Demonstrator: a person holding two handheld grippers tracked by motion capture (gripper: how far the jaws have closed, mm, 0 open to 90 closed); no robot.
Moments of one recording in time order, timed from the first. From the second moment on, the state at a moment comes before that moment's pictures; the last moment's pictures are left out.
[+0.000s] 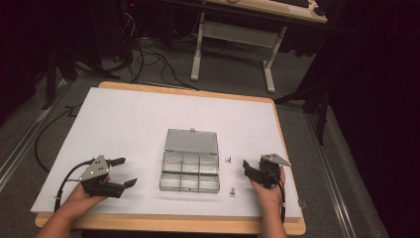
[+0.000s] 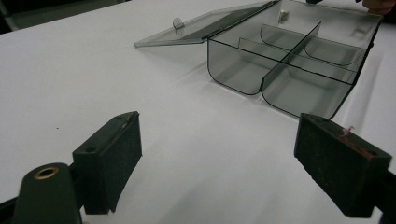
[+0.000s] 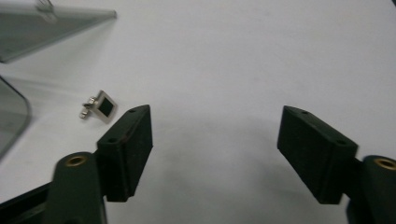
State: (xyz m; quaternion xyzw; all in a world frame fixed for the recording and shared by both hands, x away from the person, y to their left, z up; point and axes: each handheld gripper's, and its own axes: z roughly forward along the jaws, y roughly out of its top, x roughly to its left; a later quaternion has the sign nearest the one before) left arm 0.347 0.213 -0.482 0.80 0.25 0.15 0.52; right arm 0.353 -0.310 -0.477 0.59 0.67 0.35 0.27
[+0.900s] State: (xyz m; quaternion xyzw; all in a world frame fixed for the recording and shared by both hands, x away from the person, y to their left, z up) left arm 0.347 0.212 -0.482 0.81 0.24 0.15 0.51; right arm 0.326 -0.297 -0.467 0.53 0.71 0.38 0.26
